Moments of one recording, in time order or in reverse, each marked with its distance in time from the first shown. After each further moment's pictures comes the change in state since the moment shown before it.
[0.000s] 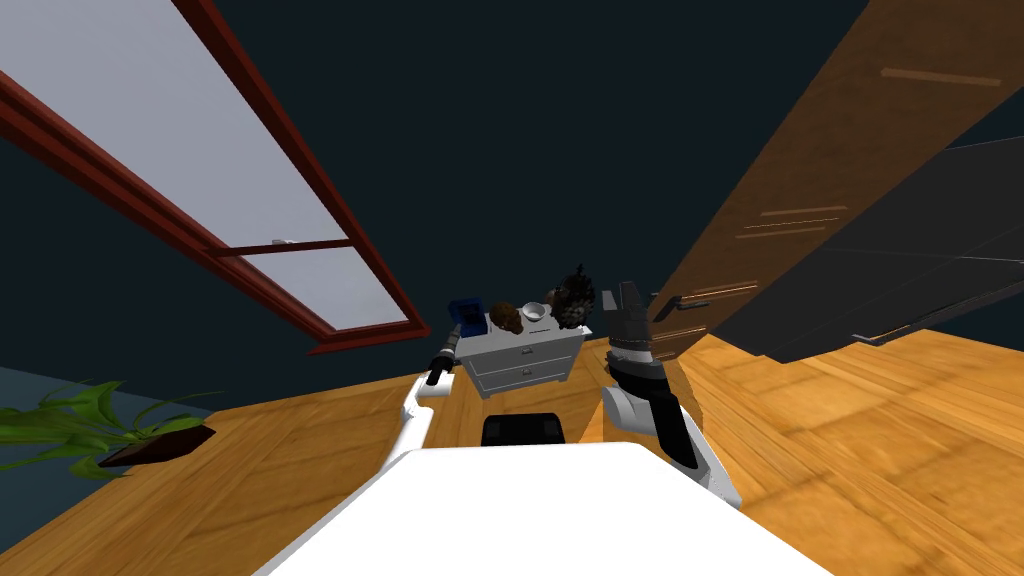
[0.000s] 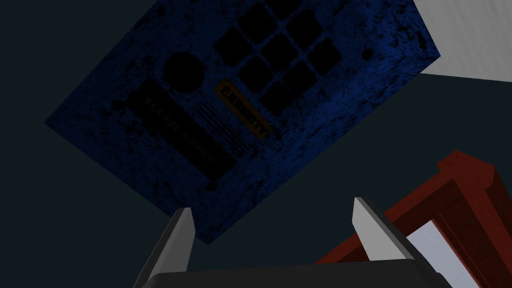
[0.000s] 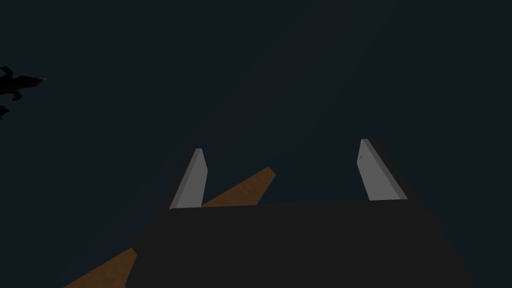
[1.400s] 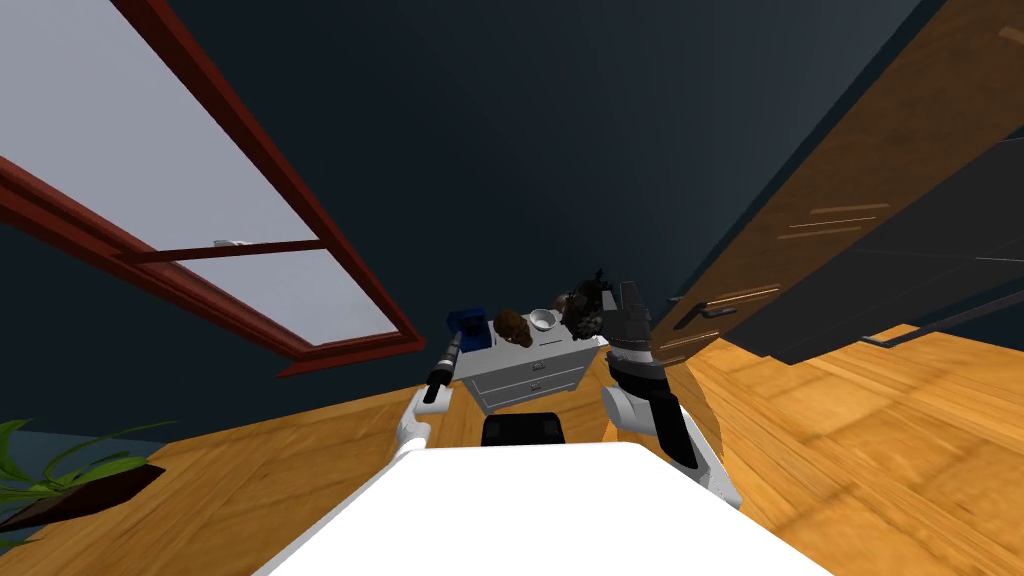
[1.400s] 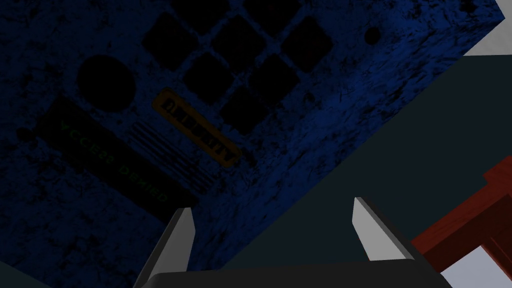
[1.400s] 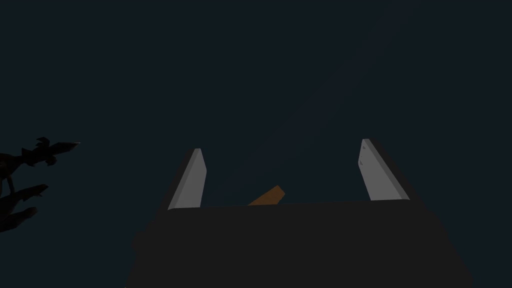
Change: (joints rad) left arm 0.062 -0.024 0.021 0.081 -0.022 -0.189 -0.084; right arm 0.000 0.000 0.000 0.000 0.000 0.000 0.000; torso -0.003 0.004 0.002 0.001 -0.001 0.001
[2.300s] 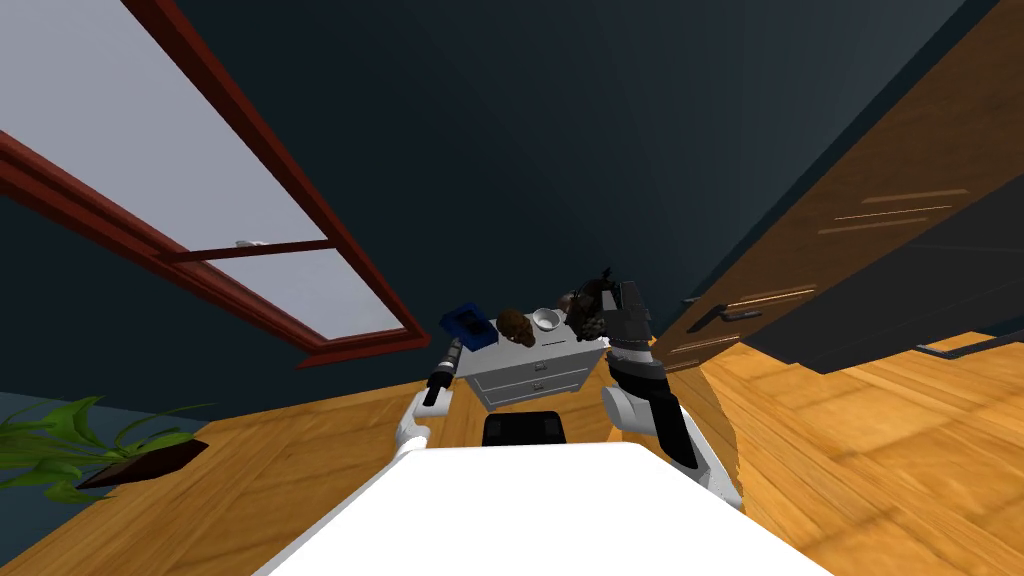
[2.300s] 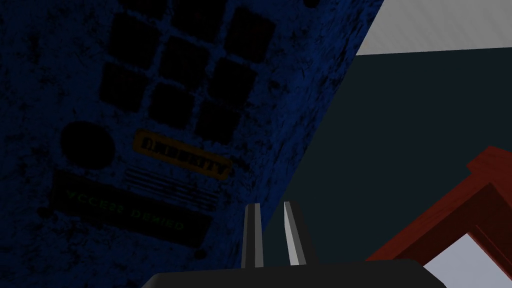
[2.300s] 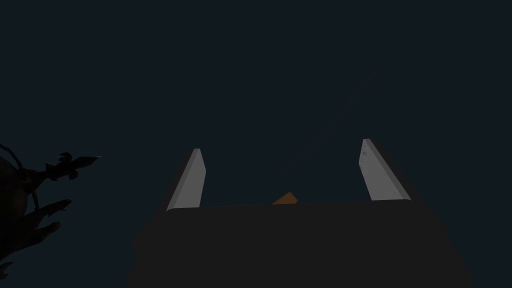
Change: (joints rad) left arm 0.019 0.006 -0.022 -0.005 -0.004 -0.010 0.002; right arm 0.000 0.000 0.000 0.000 0.000 0.000 0.000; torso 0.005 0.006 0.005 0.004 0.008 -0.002
